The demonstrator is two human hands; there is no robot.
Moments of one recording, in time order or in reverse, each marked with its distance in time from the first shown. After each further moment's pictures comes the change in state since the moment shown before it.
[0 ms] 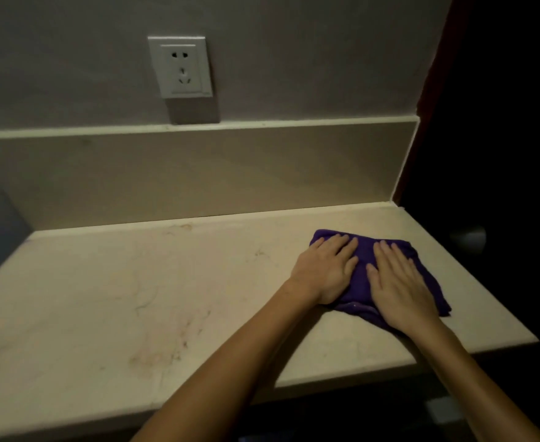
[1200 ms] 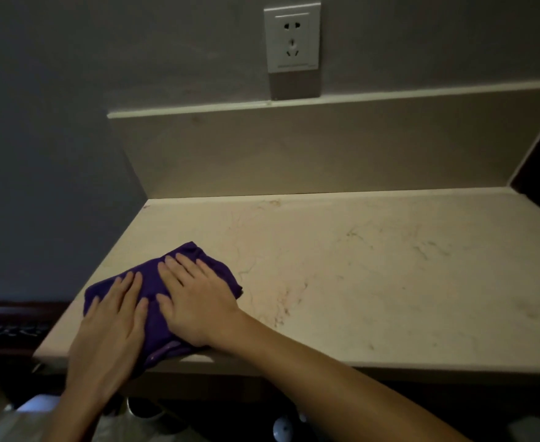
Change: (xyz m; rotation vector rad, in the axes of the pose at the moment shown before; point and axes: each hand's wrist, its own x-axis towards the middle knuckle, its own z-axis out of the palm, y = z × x) left_hand -0.433 -0.226 -0.097 0.451 -0.033 -0.887; right_hand -0.113 -0.403 0.096 0.302 -0.186 -0.967
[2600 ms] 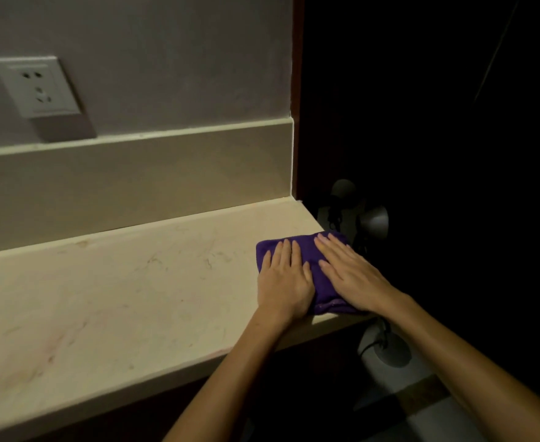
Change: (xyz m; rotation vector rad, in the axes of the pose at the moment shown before) left_hand -0.018 0.600 -0.107 -0.391 0.043 0.611; right_hand -0.404 0.341 -0.252 -0.240 0.099 0.682
